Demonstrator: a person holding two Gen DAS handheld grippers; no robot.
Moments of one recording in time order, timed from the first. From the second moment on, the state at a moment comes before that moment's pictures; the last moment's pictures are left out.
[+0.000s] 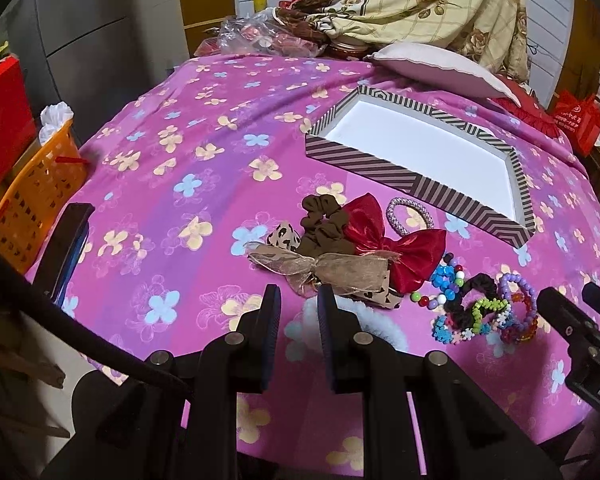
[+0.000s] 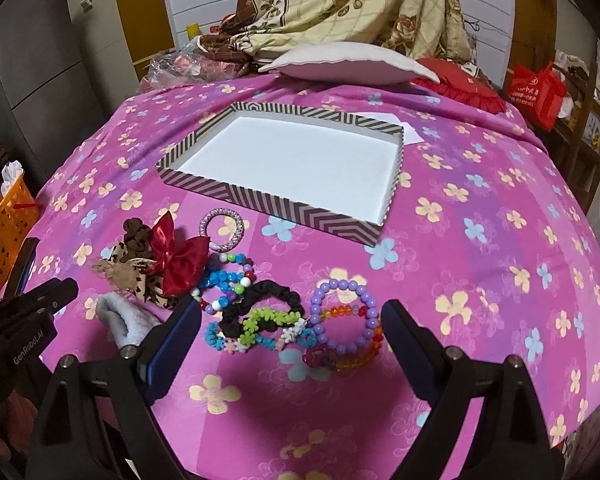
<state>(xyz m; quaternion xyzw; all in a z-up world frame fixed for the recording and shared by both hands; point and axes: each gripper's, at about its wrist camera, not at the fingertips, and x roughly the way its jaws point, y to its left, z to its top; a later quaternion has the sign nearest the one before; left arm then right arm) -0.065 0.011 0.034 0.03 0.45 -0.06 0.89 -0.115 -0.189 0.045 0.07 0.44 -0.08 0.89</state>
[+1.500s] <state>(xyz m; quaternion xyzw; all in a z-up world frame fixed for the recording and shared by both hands) -0.069 0.018 0.046 0.02 0.45 -0.05 0.89 -0.110 -0.167 0.059 0.08 0.44 -0.05 0.89</state>
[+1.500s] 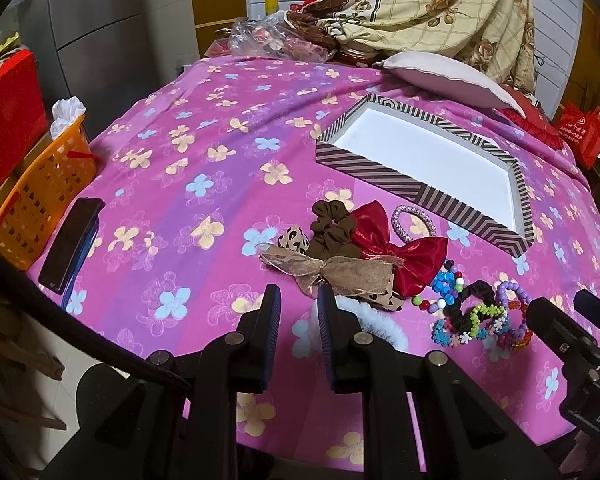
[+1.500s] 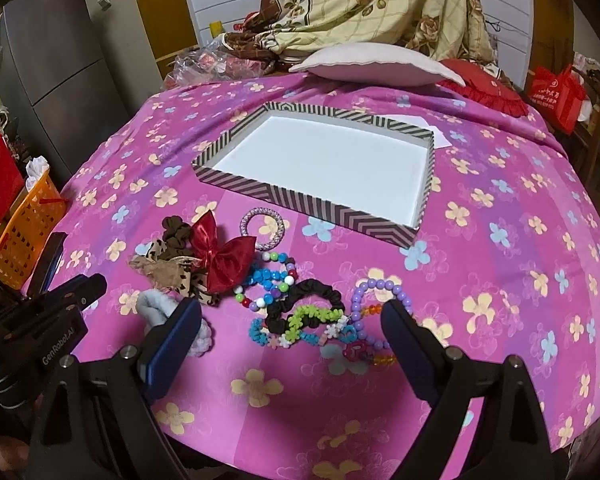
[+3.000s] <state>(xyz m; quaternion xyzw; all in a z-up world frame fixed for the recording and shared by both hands) -0.073 0.019 0.033 0.02 0.46 -0.05 0.89 -0.108 -0.167 0.047 0.09 0.46 -0.04 0.88</state>
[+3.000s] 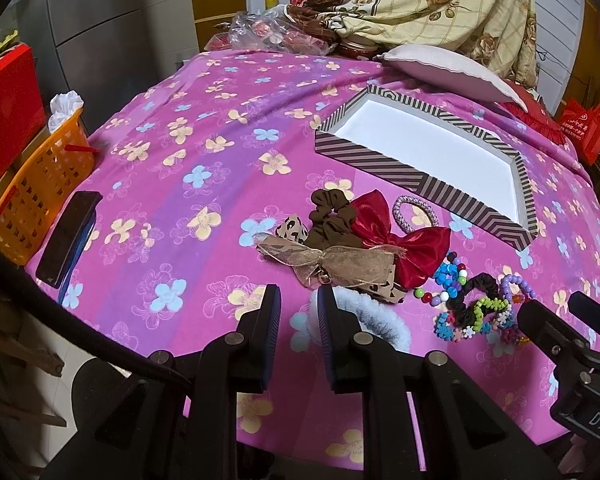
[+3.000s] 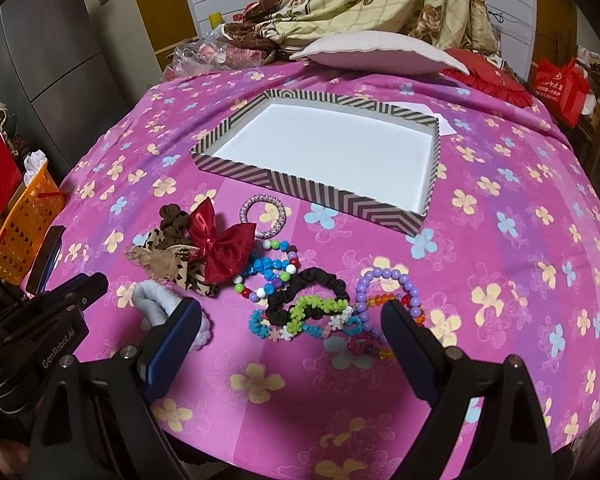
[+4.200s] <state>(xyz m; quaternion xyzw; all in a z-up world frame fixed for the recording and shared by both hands) -0.069 0.022 0.025 0.01 0.47 -0.04 0.88 -0.101 -0.164 0.040 0.08 0.47 -0.03 0.88</state>
